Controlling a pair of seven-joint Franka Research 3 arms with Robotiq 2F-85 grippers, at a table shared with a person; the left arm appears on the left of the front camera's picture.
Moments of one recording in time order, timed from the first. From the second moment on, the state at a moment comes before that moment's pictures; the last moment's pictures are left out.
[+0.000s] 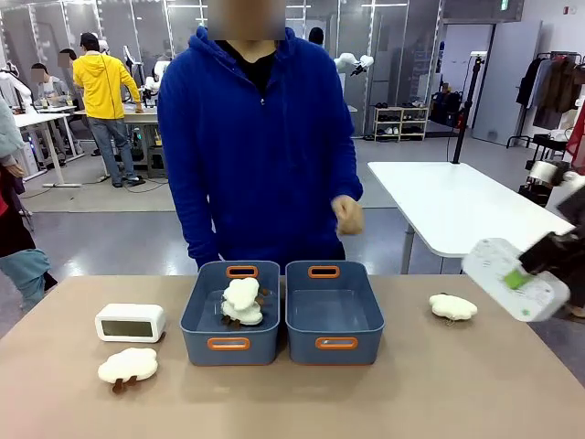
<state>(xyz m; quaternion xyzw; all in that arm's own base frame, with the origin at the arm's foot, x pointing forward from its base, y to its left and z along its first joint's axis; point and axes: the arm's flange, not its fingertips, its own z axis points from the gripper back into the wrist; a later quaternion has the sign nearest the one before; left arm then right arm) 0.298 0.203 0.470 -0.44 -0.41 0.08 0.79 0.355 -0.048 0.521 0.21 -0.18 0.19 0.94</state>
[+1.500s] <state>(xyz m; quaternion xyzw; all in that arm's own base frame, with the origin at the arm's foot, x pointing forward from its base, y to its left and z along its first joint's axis) 0.298 0.203 0.470 -0.44 -0.41 0.08 0.79 0.528 0.214 0.375 0.06 -0.14 0.21 0.96</state>
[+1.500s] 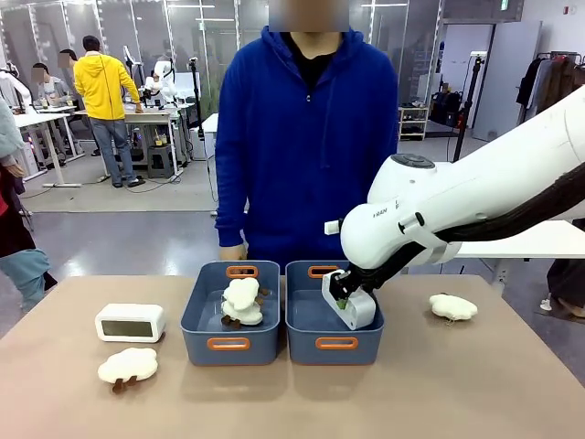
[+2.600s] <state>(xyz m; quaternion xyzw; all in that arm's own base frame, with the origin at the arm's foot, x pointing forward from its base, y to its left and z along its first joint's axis) 0.298 0.203 0.470 -0.44 -0.41 0.08 0.79 0.521 0.223 0.381 0.07 -0.15 0.21 0.96</state>
